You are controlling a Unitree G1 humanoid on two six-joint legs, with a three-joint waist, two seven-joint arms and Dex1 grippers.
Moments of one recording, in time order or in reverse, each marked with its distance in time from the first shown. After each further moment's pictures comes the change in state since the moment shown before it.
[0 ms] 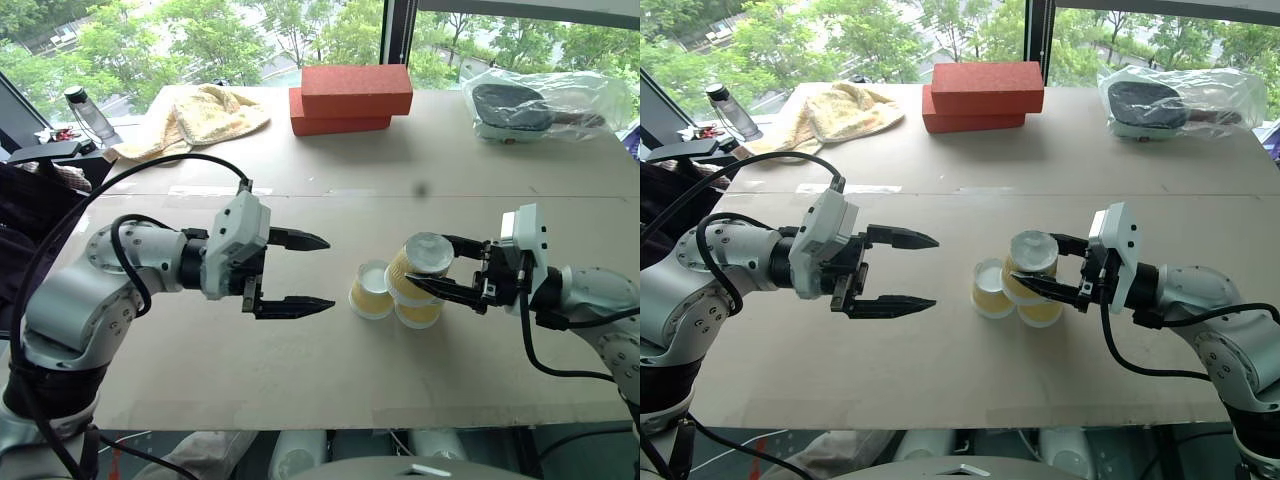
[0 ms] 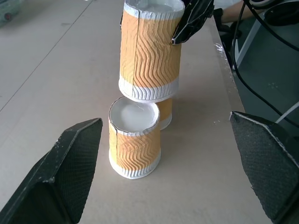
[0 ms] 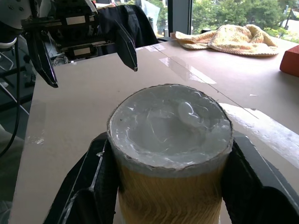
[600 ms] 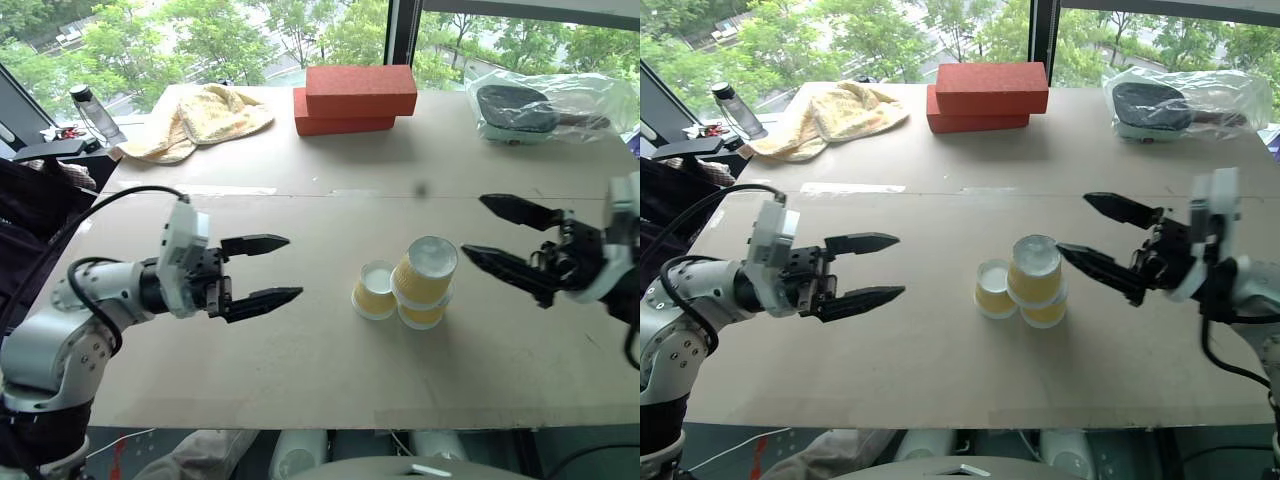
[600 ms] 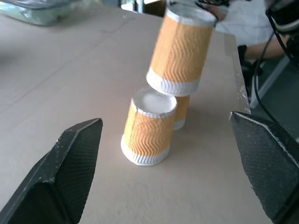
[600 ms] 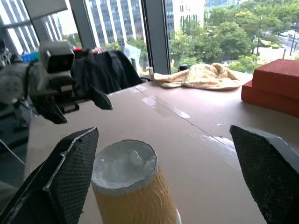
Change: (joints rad) left arm 0.346 -0.120 0.271 0.093 -0.026 -0.112 0.054; right arm 0.119 -0.066 -0.457 0.060 0.445 0.080 -0.012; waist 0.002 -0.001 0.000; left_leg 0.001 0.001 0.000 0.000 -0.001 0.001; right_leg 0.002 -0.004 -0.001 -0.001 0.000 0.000
